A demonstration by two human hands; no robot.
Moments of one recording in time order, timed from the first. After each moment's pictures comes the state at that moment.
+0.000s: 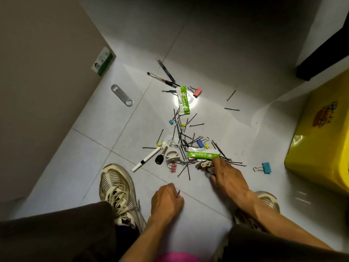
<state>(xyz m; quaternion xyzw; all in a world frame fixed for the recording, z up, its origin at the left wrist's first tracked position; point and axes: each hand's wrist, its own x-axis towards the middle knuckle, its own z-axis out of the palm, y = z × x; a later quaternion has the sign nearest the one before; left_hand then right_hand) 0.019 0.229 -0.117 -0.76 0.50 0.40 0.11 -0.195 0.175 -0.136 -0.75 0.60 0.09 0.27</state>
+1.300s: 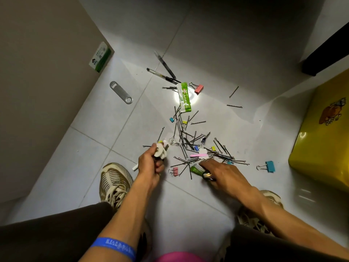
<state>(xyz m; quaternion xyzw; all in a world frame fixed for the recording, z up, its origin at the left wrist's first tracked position) 0.053 0.132 -0.108 -0.67 -0.03 0.62 -0.40 -0.194 0.160 -0.122 -0.80 0.49 0.08 0.34</state>
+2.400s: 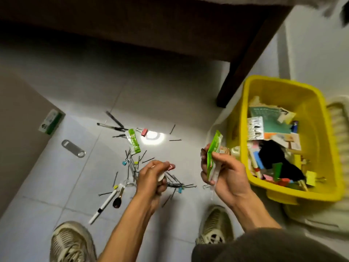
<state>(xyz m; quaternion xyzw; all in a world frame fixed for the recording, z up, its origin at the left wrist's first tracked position) -0.077 0.107 0.011 -0.60 0.17 0.70 -0.34 -0.260 0.135 0.049 -0.05 0.44 -0.58 0.69</state>
